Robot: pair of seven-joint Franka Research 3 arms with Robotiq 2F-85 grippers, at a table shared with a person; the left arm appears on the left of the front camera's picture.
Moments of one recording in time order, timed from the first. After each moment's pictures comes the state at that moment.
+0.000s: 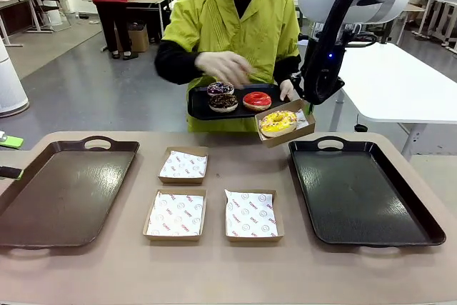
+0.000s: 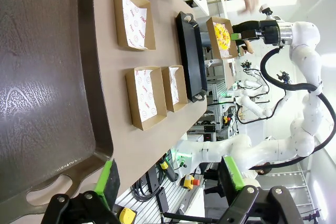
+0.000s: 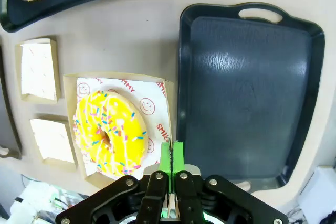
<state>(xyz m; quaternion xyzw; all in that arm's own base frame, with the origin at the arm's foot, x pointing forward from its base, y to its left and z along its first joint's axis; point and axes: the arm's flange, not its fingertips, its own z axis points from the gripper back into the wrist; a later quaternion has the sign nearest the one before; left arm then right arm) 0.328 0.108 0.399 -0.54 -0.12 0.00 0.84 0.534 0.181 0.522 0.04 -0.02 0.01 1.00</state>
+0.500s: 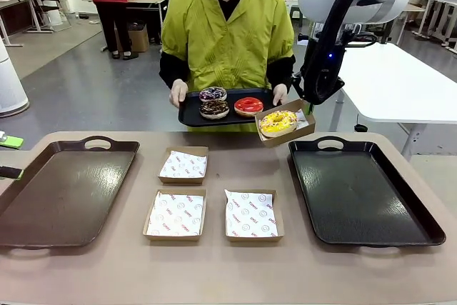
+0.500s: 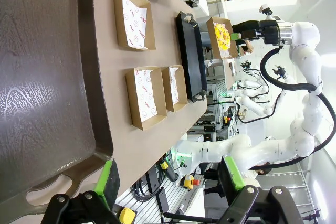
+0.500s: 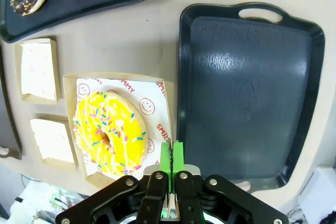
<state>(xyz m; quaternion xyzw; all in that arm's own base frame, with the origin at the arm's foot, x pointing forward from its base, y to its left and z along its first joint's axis) 0.328 0.108 0.399 -0.54 -0.12 0.00 0.84 0.534 0.181 0.521 0.04 -0.02 0.01 1.00</state>
